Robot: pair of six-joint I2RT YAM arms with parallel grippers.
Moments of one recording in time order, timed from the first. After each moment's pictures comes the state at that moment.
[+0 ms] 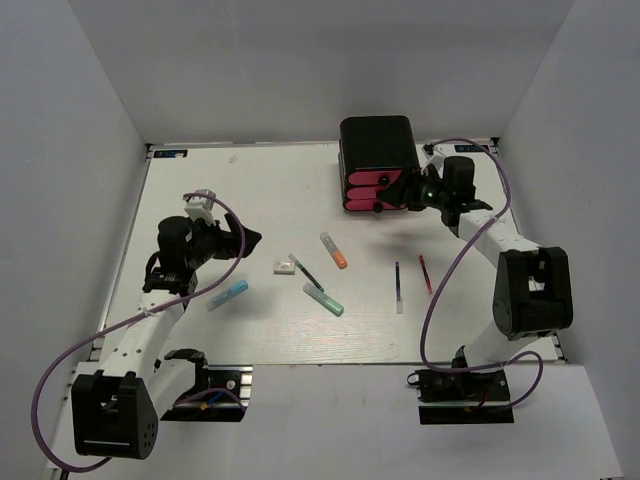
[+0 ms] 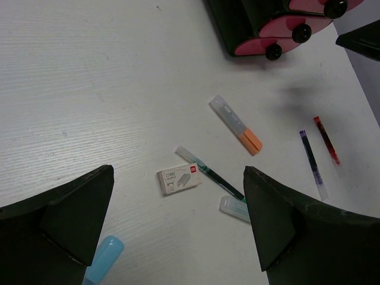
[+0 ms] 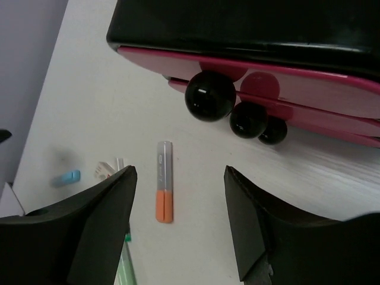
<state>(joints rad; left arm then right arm) -0.07 0.97 0.56 0.05 0.45 -0.33 0.14 1.60 1.03 0.09 -0.63 0.36</state>
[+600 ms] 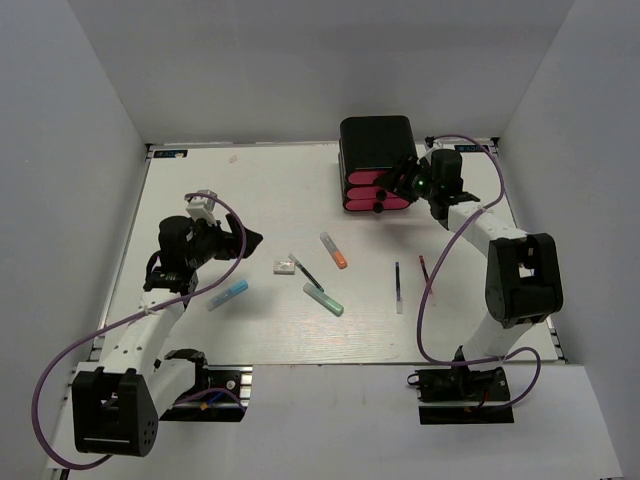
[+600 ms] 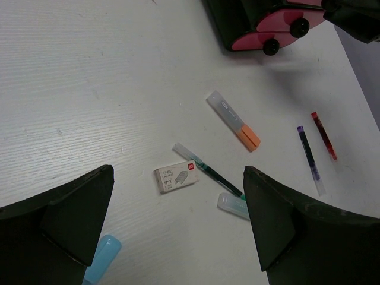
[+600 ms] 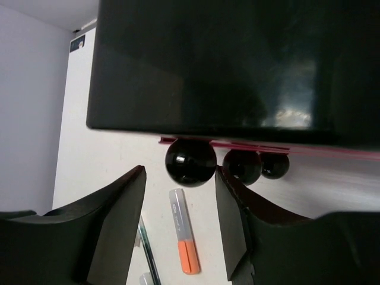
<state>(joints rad) -0.07 0.98 0.56 0.05 0.47 -0.33 0.20 1.70 1.12 0.16 -0.41 0.63</state>
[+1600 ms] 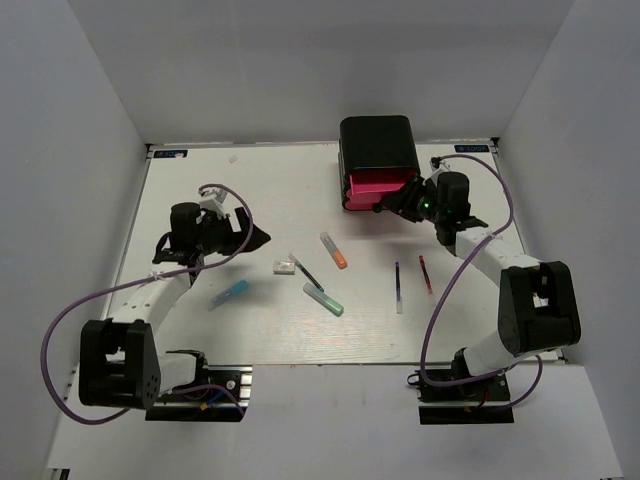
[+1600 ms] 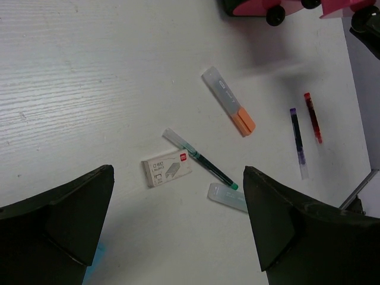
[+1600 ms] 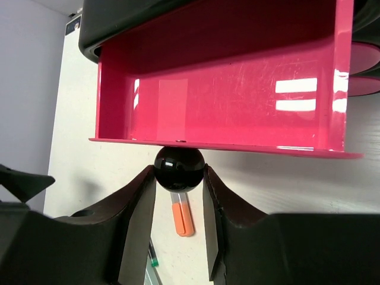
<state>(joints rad) -0.07 1.19 0.63 0.04 0.57 -0.37 0.20 1.51 0.88 0.21 -0.38 0.63</state>
